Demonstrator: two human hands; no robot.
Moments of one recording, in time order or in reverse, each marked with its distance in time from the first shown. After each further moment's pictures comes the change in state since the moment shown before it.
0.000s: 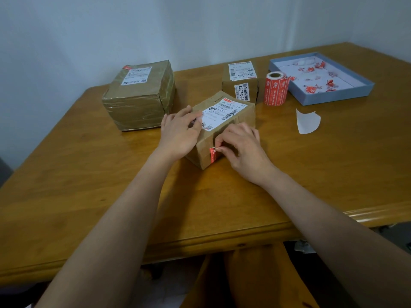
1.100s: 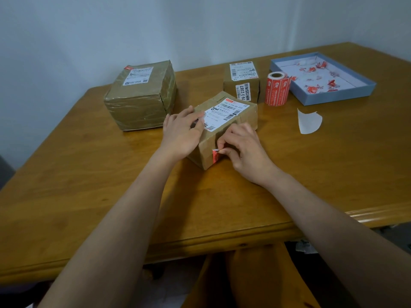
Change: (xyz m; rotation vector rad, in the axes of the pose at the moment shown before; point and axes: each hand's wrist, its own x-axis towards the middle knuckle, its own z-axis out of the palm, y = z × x) left_hand -0.002 0.002 -0.001 0.014 -0.016 0.005; right_hand 0.000 0.001 0.000 0.056 -0.033 0.025
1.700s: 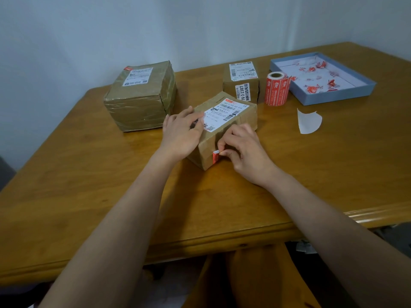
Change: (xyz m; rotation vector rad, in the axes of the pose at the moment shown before) left_hand 0.000 -0.001 0.000 -0.004 0.000 0.001; right_hand -0.001 0.002 -0.001 -0.016 -0.024 -0.006
